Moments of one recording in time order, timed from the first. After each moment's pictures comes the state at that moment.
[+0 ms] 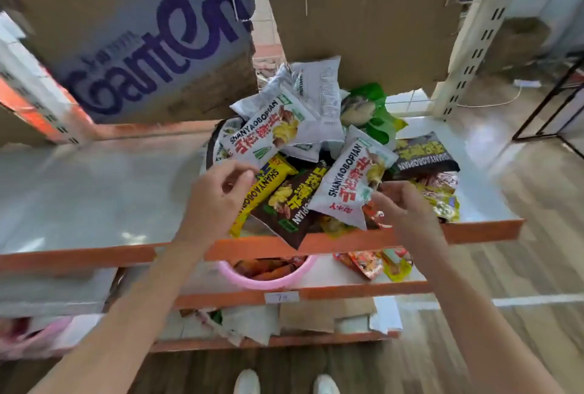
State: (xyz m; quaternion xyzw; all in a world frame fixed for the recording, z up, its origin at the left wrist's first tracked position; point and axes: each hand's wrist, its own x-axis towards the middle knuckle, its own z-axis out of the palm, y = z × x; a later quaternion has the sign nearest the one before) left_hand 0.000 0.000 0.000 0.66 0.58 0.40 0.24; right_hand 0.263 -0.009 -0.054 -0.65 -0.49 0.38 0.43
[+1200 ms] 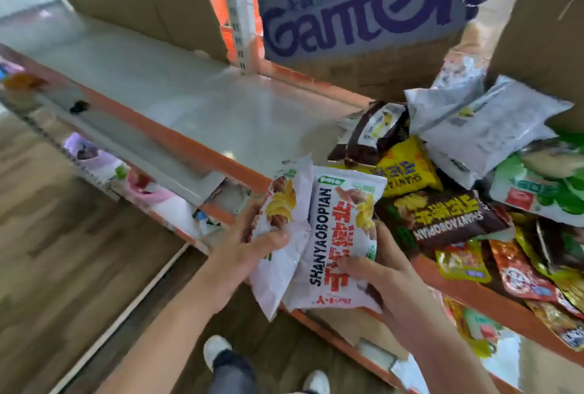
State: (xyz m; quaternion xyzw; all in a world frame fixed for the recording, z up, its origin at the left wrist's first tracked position) left_hand -0.069 -0.144 -0.035 0.32 0.60 0.55 0.49; right_hand 0.123 -0.062 -0.036 -0.34 -0.45 0.79 0.23
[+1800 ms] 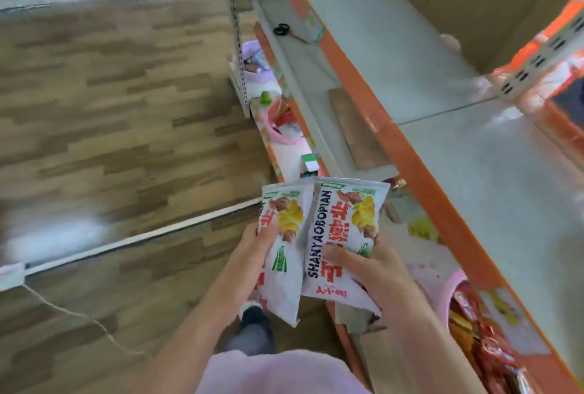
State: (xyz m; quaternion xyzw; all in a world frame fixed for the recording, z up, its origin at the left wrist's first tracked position) left_hand -0.232 -0.294 -0.090 -0.06 0.65 0.66 0.36; right_hand -0.165 -0.127 -0.060 -0.30 -0.61 0.73 -0.07
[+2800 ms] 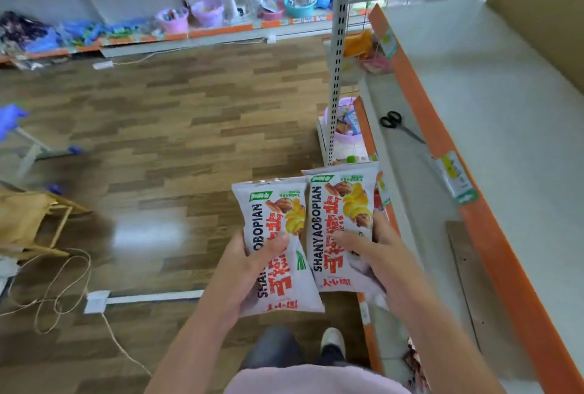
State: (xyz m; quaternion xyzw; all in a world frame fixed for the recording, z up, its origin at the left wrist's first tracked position) left_hand -0.575 -0.323 -0.047 -0.21 0.65 0.69 0.23; right_hand -0.576 -0.128 -0.059 -0.16 -0.56 0.80 -0.18
